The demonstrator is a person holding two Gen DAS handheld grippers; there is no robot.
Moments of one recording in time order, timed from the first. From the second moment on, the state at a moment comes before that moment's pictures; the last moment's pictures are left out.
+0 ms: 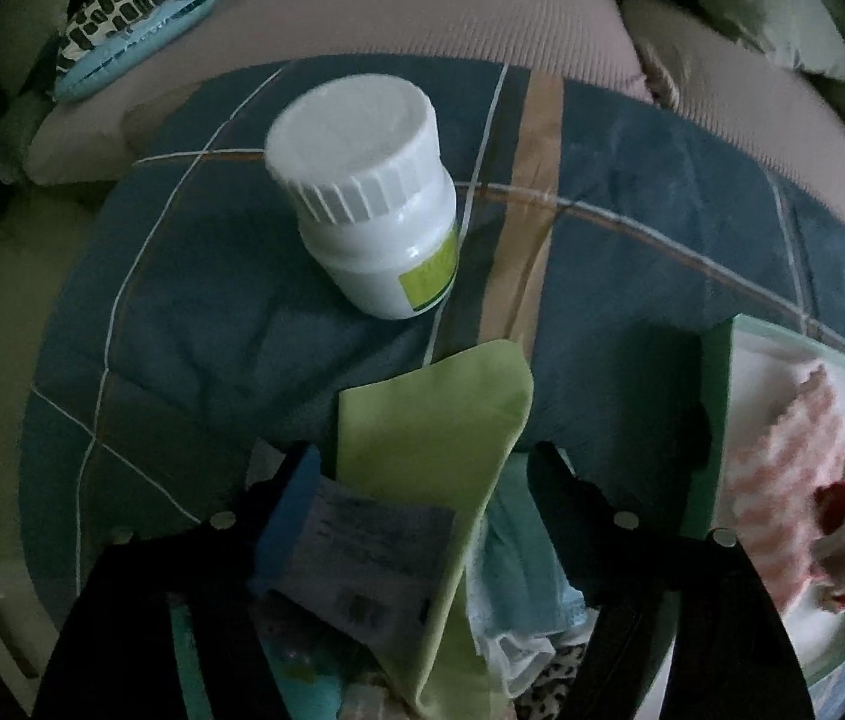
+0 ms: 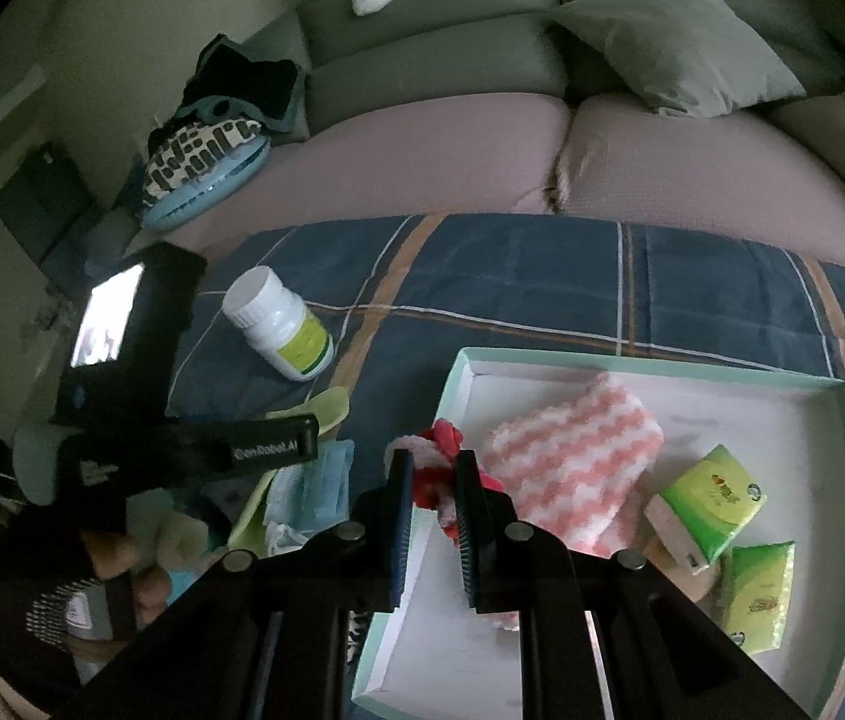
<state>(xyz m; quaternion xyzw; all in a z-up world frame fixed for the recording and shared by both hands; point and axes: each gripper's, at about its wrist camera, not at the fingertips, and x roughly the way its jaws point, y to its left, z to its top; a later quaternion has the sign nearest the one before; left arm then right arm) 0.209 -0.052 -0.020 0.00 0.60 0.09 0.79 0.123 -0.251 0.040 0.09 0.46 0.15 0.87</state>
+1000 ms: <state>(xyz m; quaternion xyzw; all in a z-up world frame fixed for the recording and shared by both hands) 0.208 -0.075 -0.033 0.03 0.61 0.08 0.79 0.123 -0.260 0.039 0.10 0.46 0.14 0.87</state>
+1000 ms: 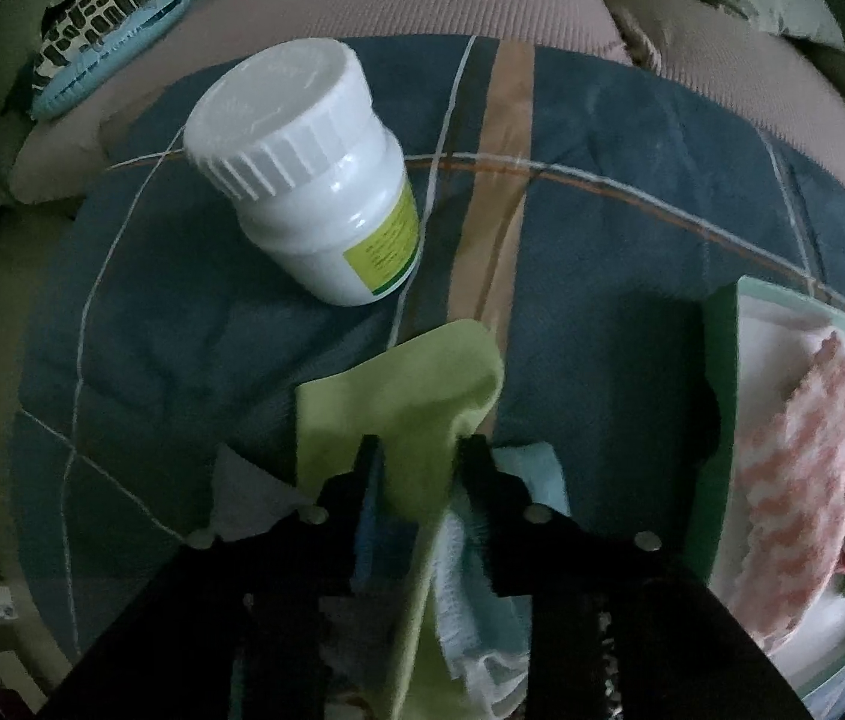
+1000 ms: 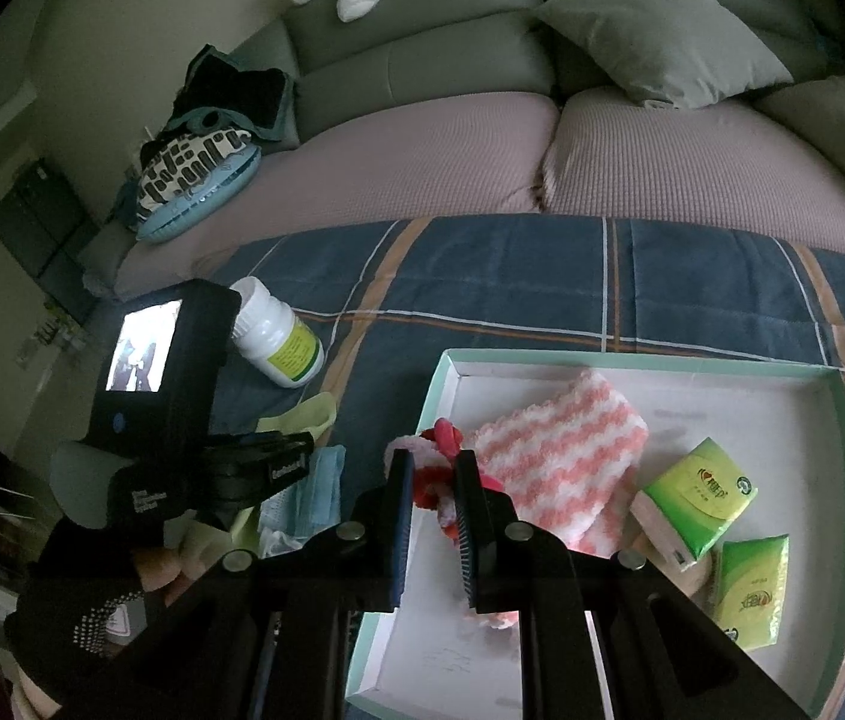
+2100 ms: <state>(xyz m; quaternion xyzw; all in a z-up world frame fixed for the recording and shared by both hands) 0.194 -0.039 0.004 -0.04 0.54 0.10 0.83 0.123 -0.259 0.039 0.10 0.46 0.15 0.87</state>
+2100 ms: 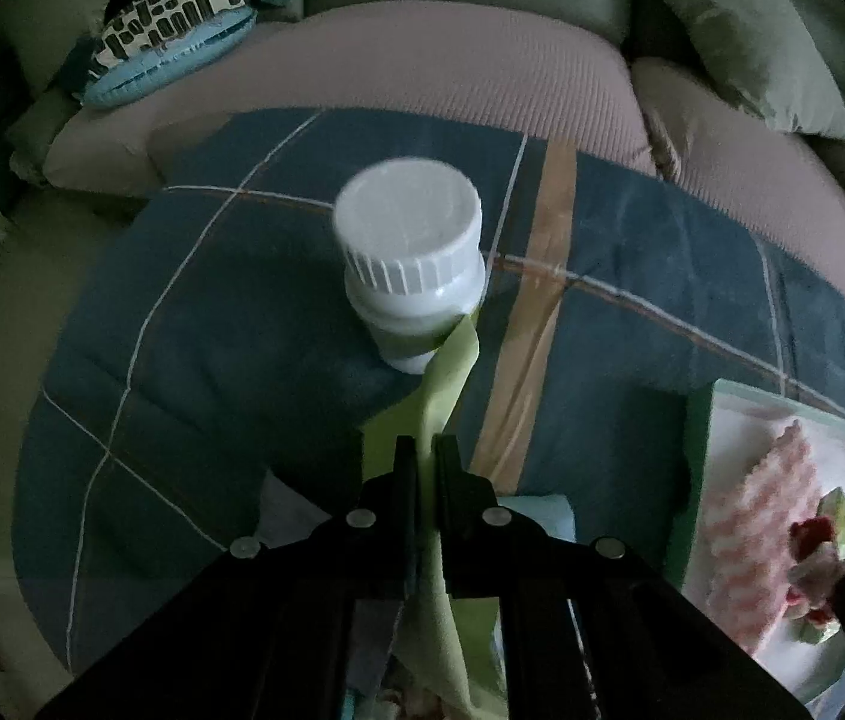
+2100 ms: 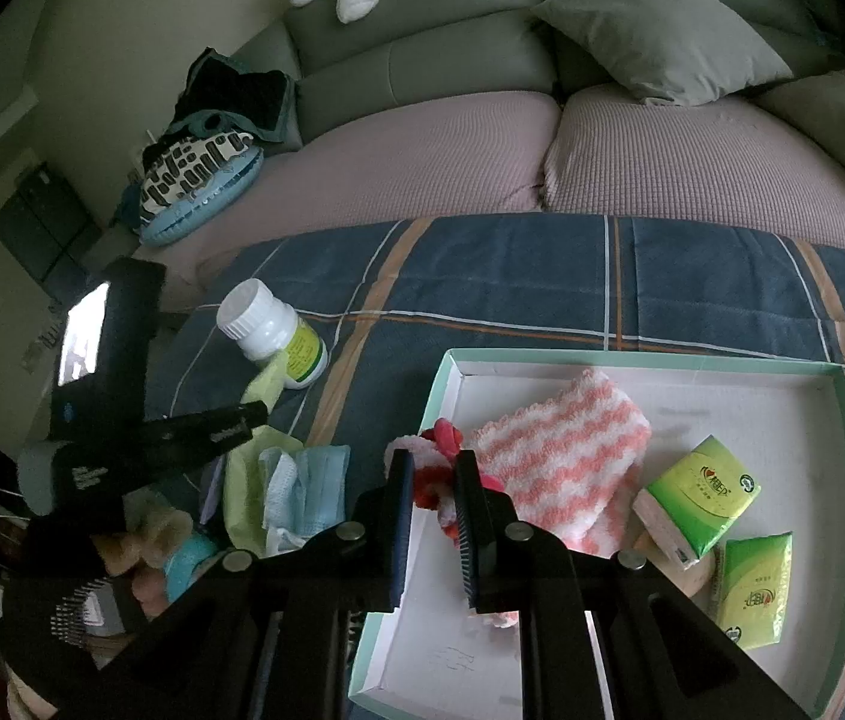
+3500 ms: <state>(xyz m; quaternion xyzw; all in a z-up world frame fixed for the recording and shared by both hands) 0.207 -0.106 -0.023 0.03 0.58 0.03 0.82 0.108 -0.305 0.075 0.16 0.41 0.13 0.89</state>
